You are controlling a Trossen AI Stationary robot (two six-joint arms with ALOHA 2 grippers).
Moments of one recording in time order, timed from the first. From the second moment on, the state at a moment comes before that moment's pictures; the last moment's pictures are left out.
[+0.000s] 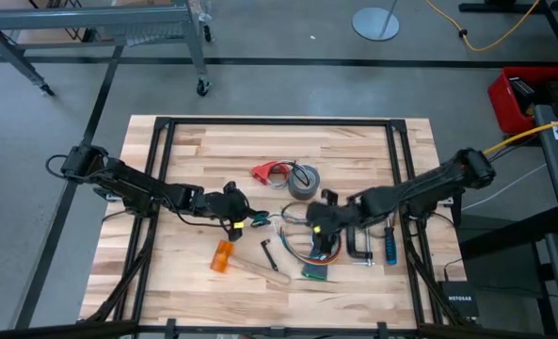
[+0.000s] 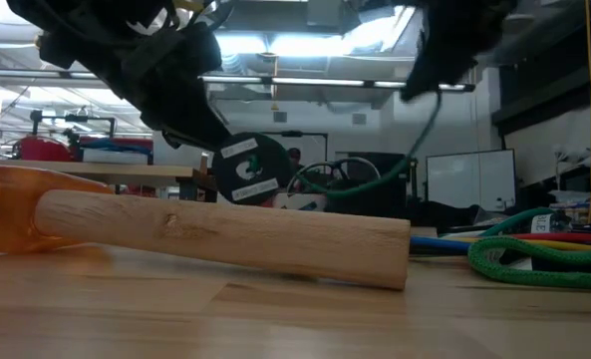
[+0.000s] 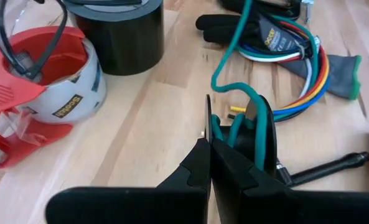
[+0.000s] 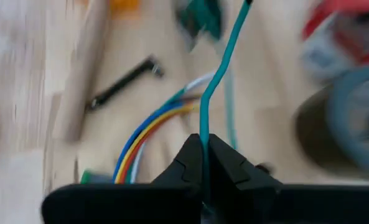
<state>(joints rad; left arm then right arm) -0.18 1.39 0.57 0.22 -0.27 -0.30 0.31 1.45 1.05 -0.52 0.23 0.44</state>
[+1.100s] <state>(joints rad) -0.01 1.39 0.57 0.93 -0.76 -0.22 0.22 1.26 1.05 -0.19 0.02 0.30</state>
